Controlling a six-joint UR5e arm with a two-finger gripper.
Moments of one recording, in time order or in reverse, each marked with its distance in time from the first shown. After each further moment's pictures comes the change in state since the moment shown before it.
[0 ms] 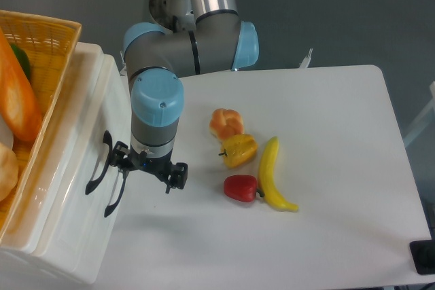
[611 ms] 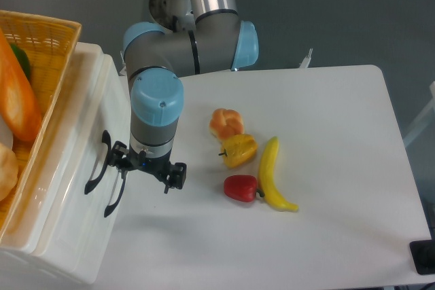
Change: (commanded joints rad) arm 0.000 0.002 0.000 0.000 -0.012 -0.005
